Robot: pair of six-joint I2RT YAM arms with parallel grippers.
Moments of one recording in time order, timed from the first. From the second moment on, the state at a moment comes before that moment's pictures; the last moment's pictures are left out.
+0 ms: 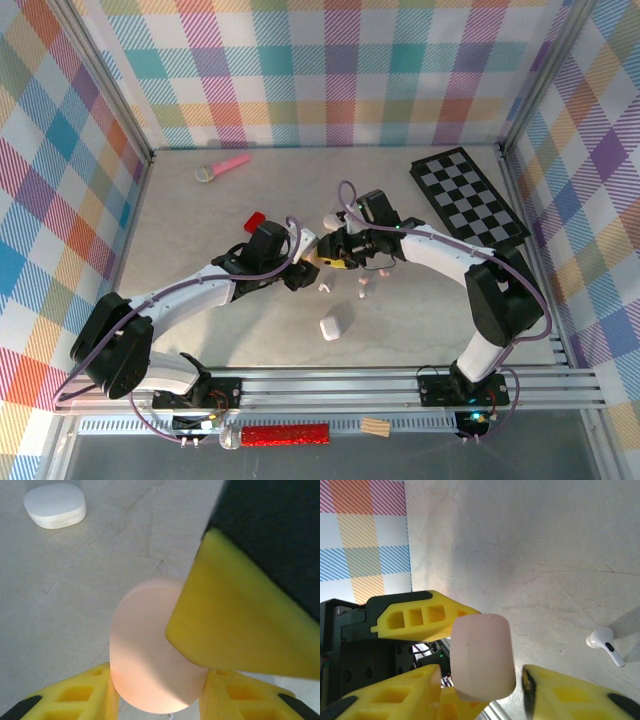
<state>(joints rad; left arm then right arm) -0.65 1.36 0.79 -0.18 0.23 -0.03 0.58 1.68 1.09 -0.28 -0.76 0.75</state>
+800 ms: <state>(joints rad) -0.66 1.28 0.74 -0.11 0.25 -0.01 0.58 1.63 1.07 -0.25 -0.72 0.74</state>
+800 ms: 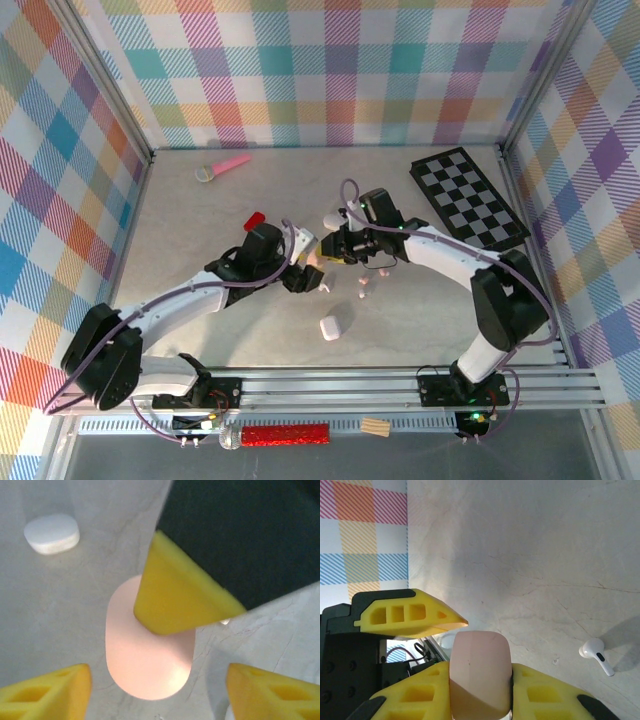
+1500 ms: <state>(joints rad) -0.66 1.26 0.45 0.89 0.27 -0.03 0.43 1.39 0.88 0.40 -0.99 1.30</state>
